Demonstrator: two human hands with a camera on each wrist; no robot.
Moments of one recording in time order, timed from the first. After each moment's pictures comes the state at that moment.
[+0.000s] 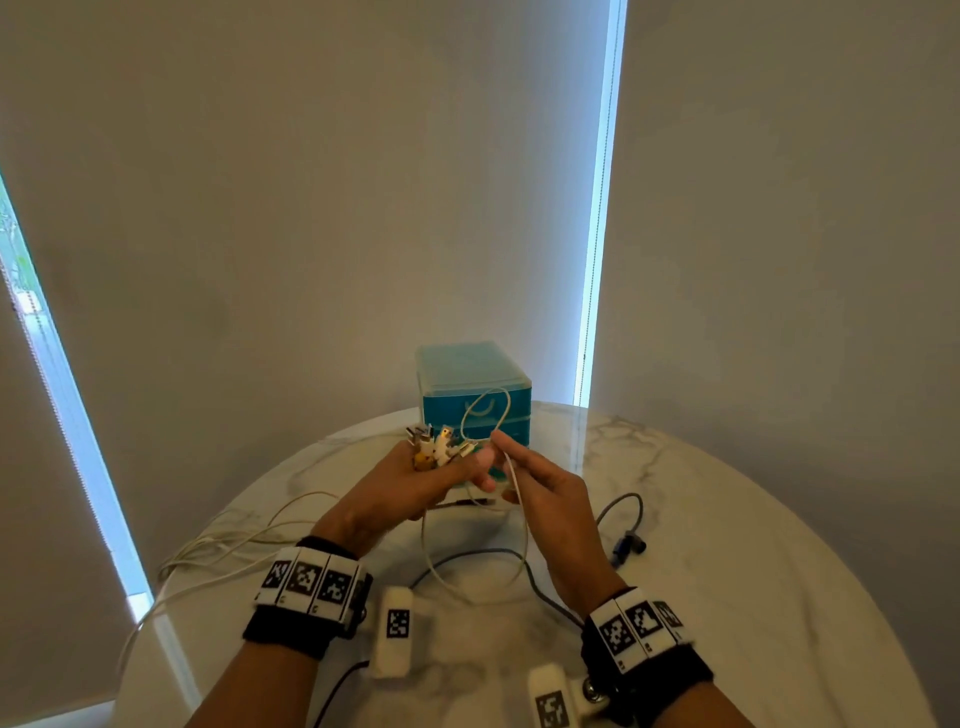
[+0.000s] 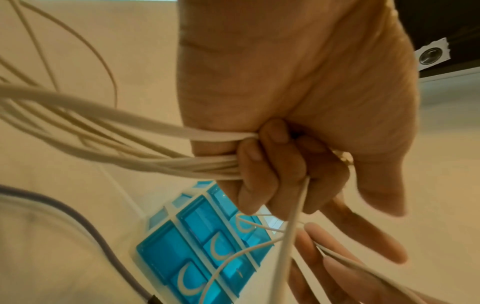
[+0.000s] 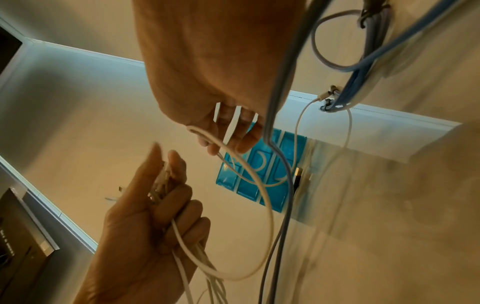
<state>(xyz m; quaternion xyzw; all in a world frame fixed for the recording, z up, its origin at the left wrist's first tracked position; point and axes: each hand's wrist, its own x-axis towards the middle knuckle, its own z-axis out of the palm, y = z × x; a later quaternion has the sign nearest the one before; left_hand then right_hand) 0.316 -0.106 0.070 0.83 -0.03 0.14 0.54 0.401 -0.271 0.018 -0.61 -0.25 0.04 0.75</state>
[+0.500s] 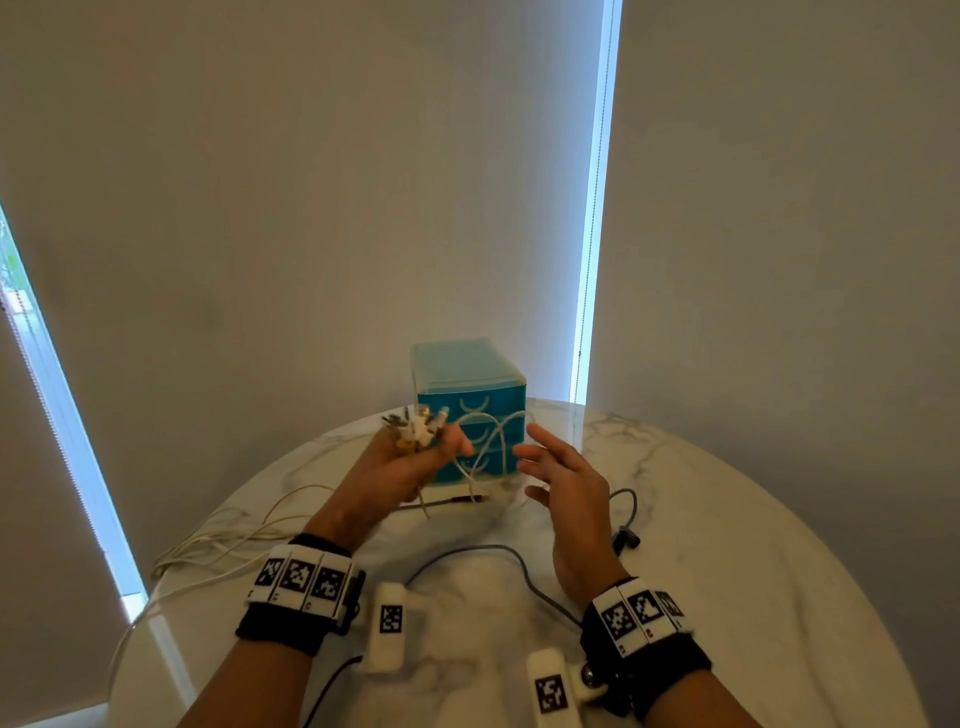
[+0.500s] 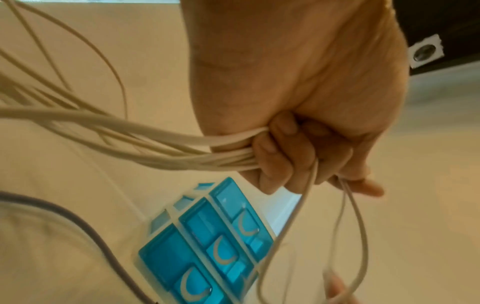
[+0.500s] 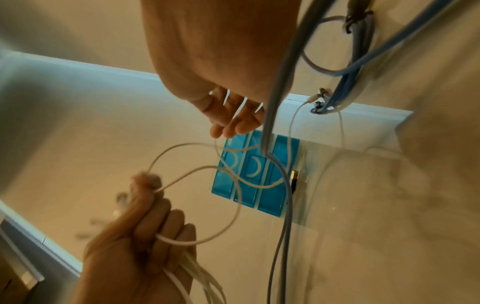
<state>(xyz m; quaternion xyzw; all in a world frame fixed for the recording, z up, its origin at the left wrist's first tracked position) 0.321 -0.095 0.060 0.77 -0.06 0.23 0.59 0.416 -0.282 0.015 -0.55 -0.14 0.03 0.82</state>
